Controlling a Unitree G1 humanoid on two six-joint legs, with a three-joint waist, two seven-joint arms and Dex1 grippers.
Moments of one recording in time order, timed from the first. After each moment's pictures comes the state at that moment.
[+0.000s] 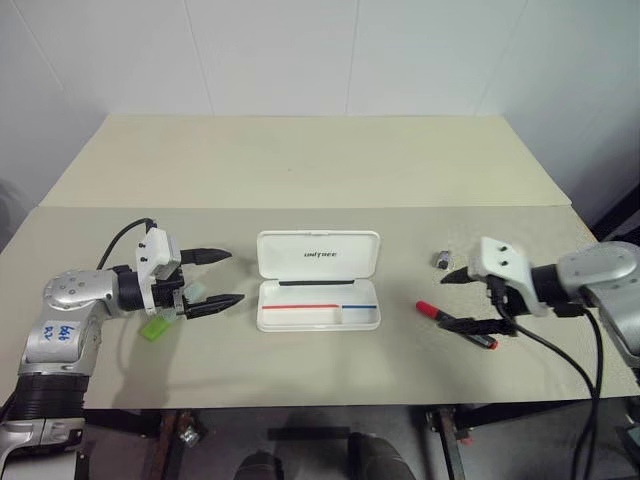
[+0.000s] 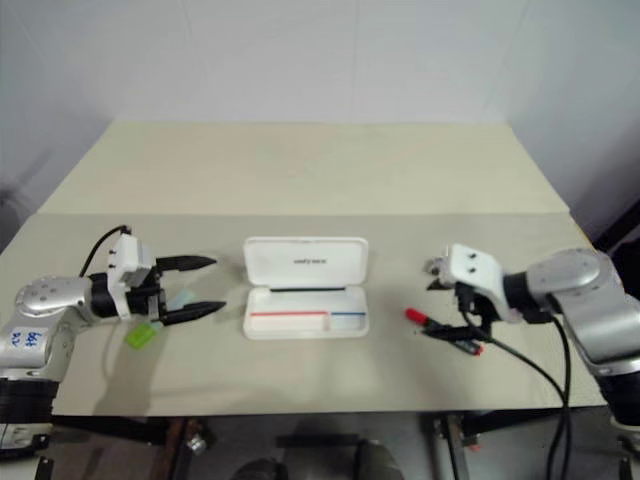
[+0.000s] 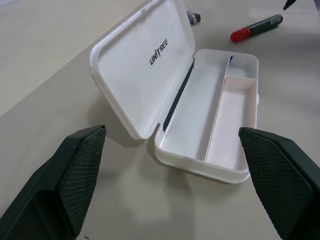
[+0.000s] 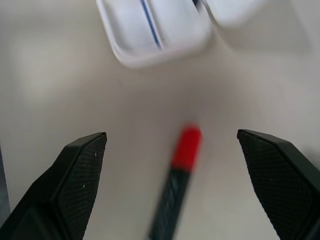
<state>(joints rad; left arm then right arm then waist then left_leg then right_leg) -0.41 0.77 0.16 0.13 -0.41 0.19 -1.20 -0.42 -1.07 0.01 -0.14 0.23 0.56 1.31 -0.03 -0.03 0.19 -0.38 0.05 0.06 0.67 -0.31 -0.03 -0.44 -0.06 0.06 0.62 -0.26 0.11</state>
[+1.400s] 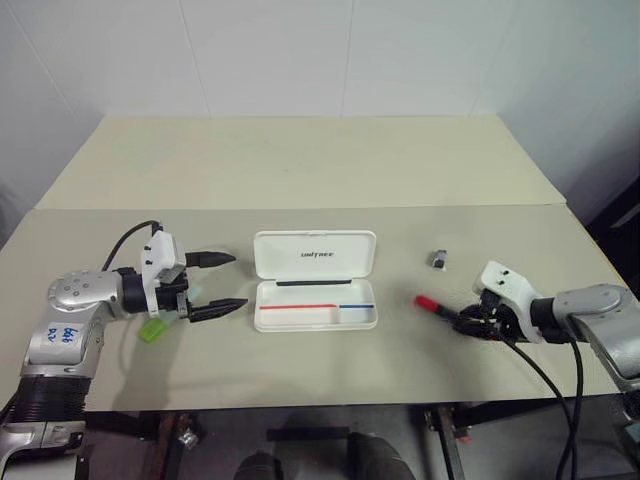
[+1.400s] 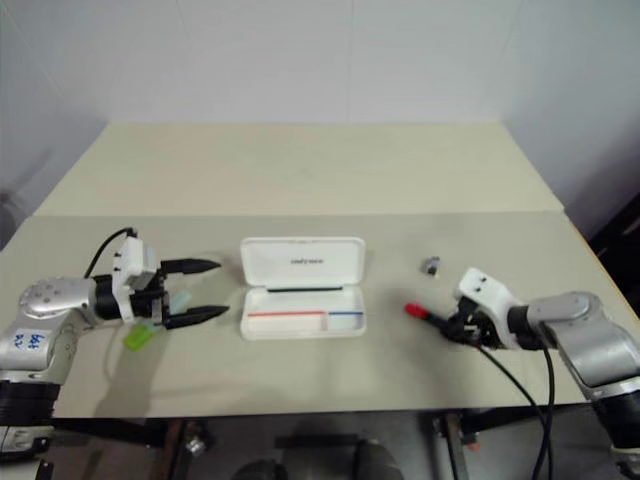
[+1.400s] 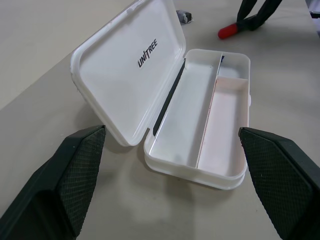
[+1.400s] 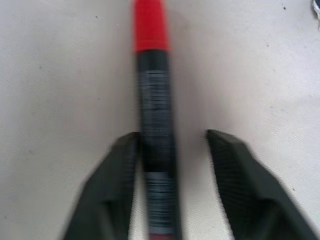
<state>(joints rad) -0.39 0.77 0.16 0.09 -0.41 0.19 -1.18 -0.33 -0.99 0.07 -0.11 0.24 0.73 1.05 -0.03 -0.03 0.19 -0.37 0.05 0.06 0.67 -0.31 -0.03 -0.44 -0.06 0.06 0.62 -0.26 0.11</state>
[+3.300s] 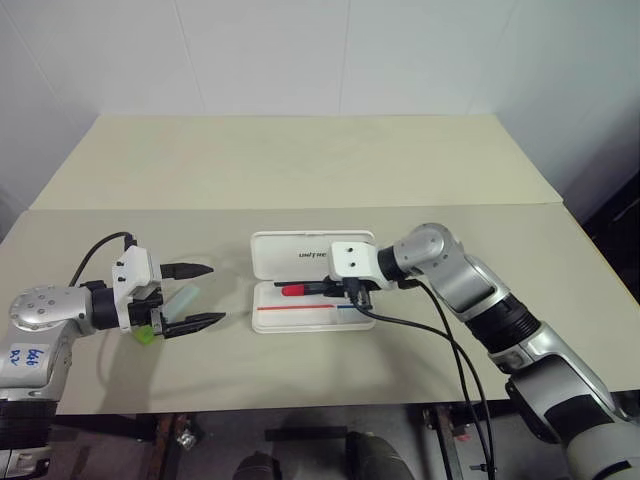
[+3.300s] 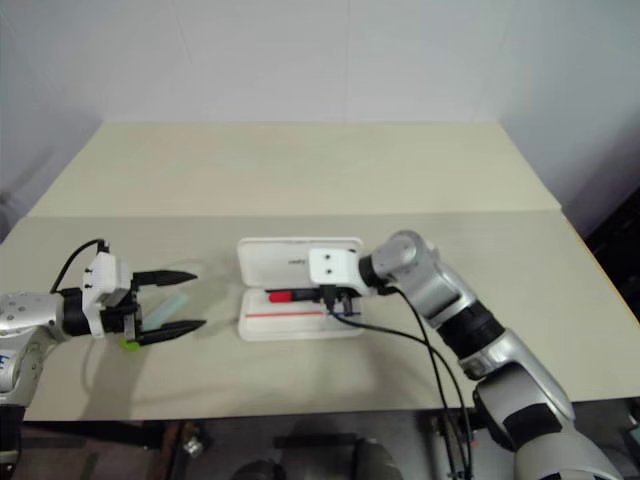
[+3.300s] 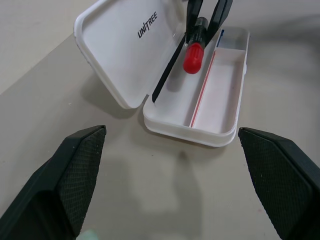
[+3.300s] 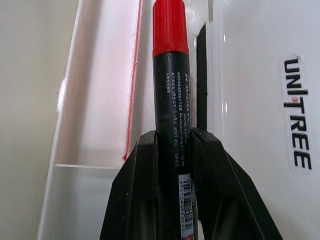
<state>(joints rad) -0.24 0.85 0.23 0.04 -0.43 0.15 -1.18 -0.93 -0.47 0.51 0.19 -0.08 0.29 1.19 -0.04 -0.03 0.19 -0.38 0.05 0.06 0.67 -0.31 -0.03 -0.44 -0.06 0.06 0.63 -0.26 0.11</state>
